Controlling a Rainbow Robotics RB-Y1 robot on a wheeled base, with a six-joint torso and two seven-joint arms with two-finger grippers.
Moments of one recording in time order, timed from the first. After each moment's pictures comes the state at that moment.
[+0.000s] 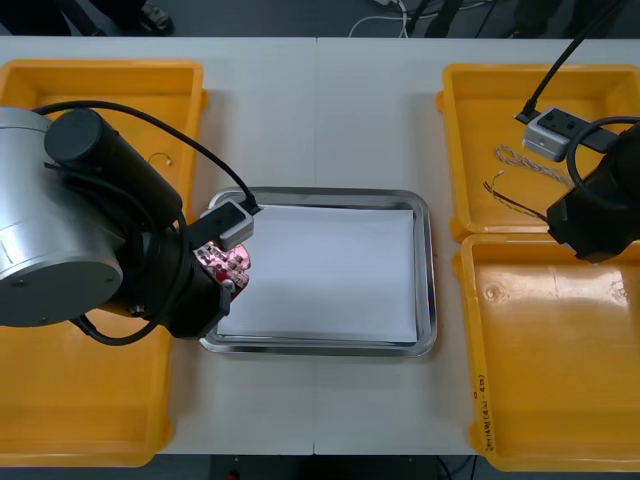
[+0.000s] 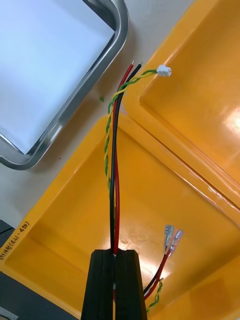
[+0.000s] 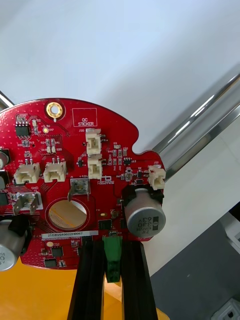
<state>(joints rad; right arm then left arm) -0.61 -0.99 0.14 -2.19 -1.21 1.92 1.39 -0.51 0.70 -0.43 -2.33 0.84 1.91 -1.31</state>
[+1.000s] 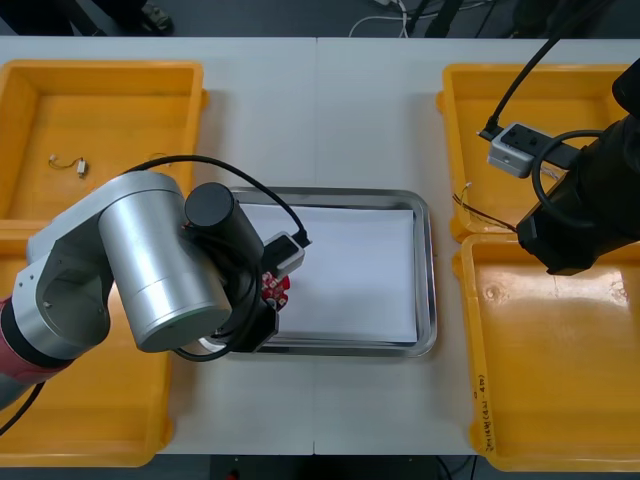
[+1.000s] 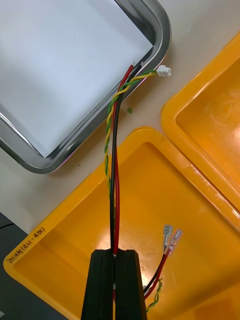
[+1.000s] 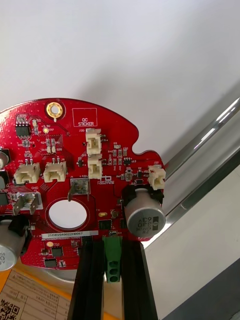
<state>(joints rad) -0.64 -0.95 0.21 -2.24 -1.19 1.92 1.39 -0.57 0.62 -0.70 -2.16 0.63 1.76 -1.30</state>
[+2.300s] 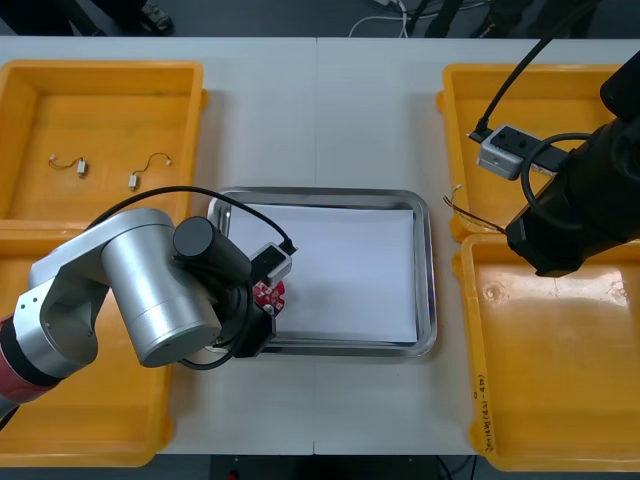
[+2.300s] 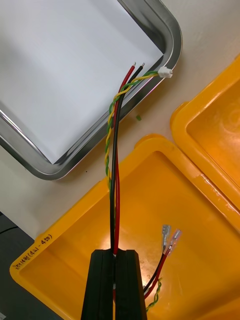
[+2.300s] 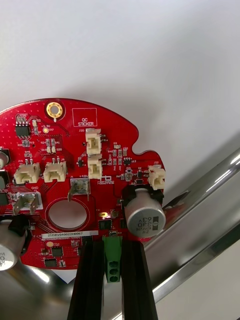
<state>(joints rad) -0.64 -0.92 0.21 -2.24 -1.17 1.92 1.39 -0.50 0.68 -0.75 -2.07 0.60 1.53 -1.24</state>
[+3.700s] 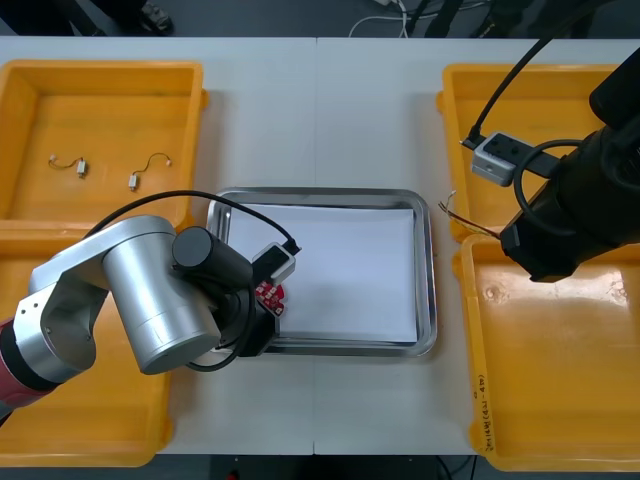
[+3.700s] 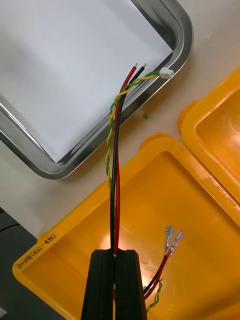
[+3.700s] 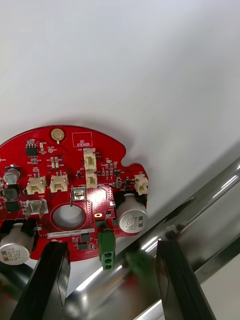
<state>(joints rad) -0.64 -0.90 0.23 -2.24 -1.17 1.92 1.39 -0.50 0.70 -0.78 -2.07 0.58 1.46 -1.24</state>
